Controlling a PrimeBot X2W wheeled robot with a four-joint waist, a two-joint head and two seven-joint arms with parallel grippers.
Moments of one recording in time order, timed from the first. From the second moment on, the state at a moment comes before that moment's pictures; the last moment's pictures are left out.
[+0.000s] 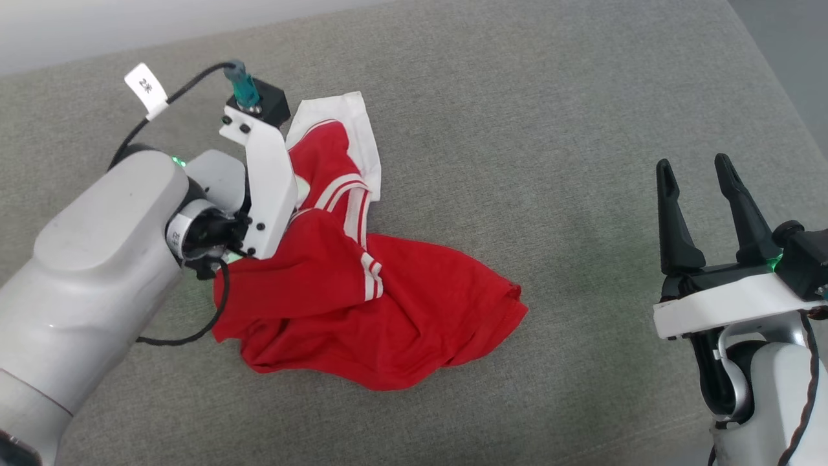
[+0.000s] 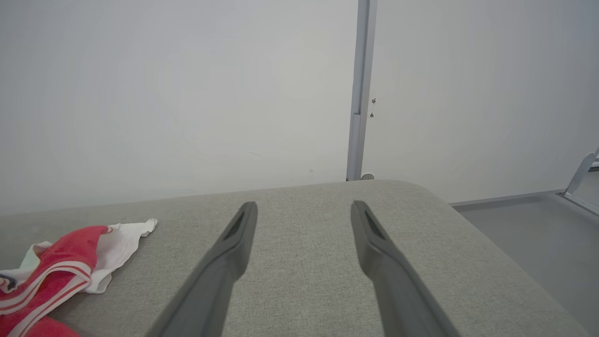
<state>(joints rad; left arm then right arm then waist) -1.08 0.53 -1.02 0.56 -1.04 -0.08 0.81 -0.26 -0.08 -0.04 0.03 0.23 0.13 -0.11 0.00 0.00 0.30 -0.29</state>
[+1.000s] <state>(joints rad) -1.06 0.63 -0.96 0.38 -1.10 -0.03 0.79 -0.26 -0.09 -0.05 0.02 0.24 0.13 -0.10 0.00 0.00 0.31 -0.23</state>
